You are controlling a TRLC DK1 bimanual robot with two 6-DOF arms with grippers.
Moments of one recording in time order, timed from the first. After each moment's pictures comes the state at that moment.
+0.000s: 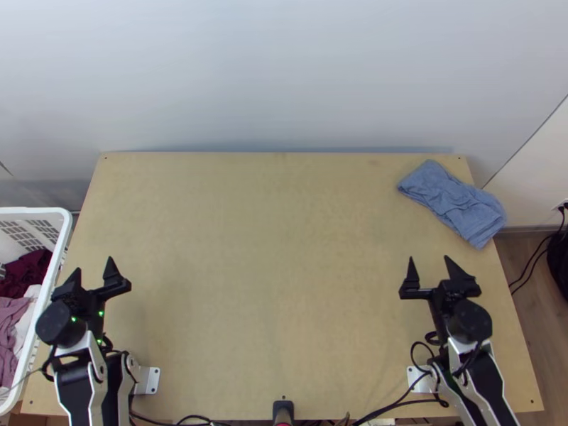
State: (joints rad) left arm 0.36 0.13 0.26 -0.28 0.01 -0.10; right arm 0.29 0.19 0.12 -0.09 0.30 -0.03
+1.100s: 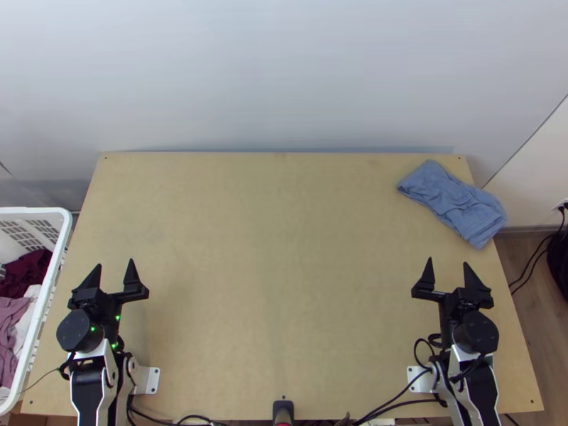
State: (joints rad) left arm 0.20 0.00 0.06 -0.18 0.01 -0.06; right arm 0.15 0.00 0.05 -0.12 0.32 0.00
